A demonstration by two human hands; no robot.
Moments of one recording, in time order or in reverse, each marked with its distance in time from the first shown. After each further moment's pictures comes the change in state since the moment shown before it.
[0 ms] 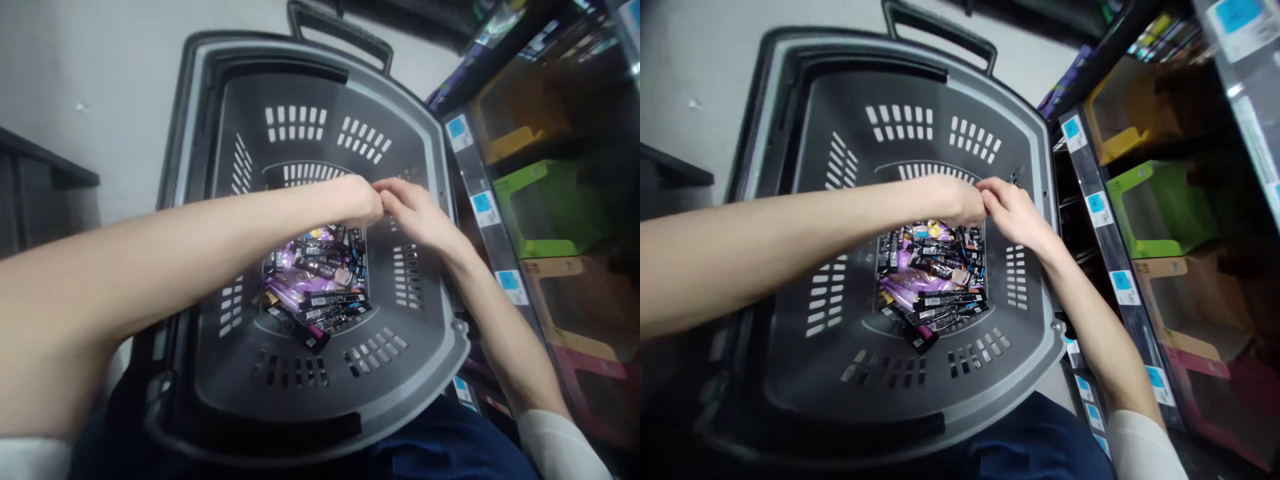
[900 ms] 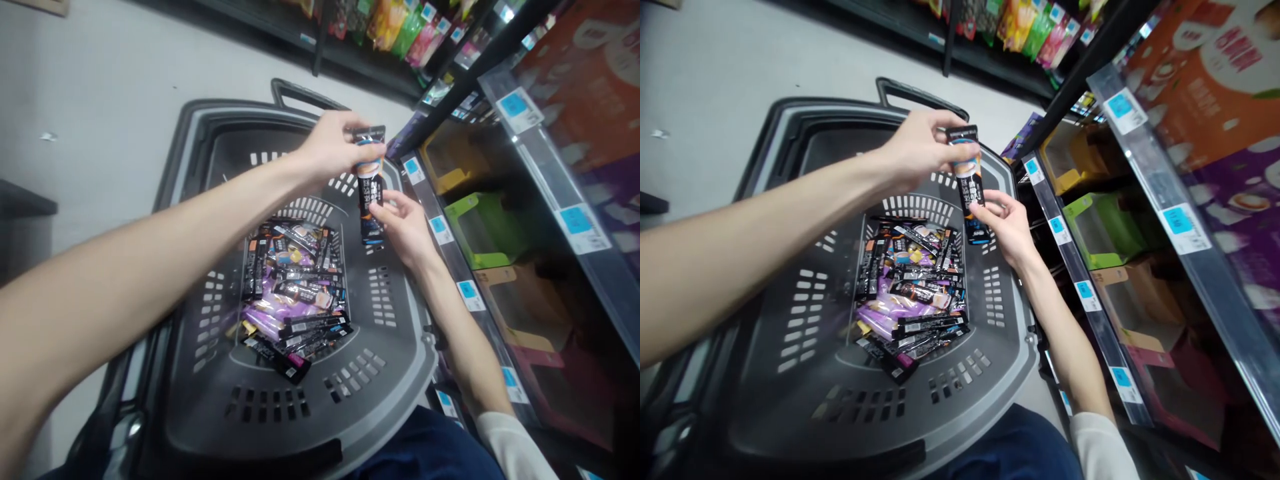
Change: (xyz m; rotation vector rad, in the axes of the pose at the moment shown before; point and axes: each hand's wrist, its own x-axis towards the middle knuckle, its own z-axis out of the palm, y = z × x) left_hand -0.062 0.042 -0.094 -0.836 0.751 -0.023; right_hand -0.009 -0.005 -0.015 0.609 0.333 0.093
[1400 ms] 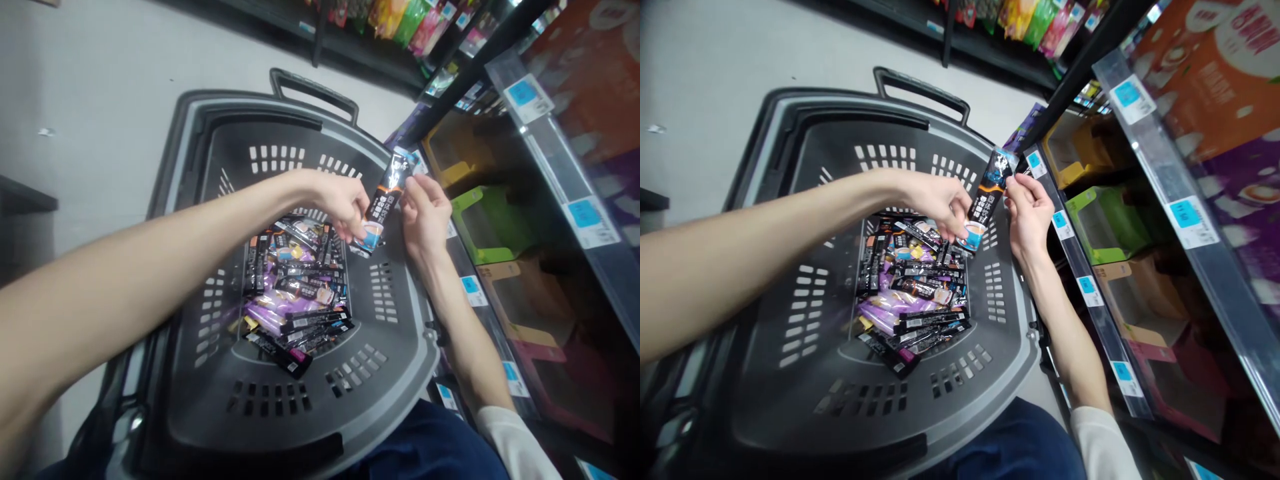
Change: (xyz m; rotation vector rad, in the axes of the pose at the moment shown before) left_hand -0.011 -0.020 0.006 0.490 -0.747 -0.103; right_hand 0.019 0.022 -0.027 -0.151 0.325 -0.264
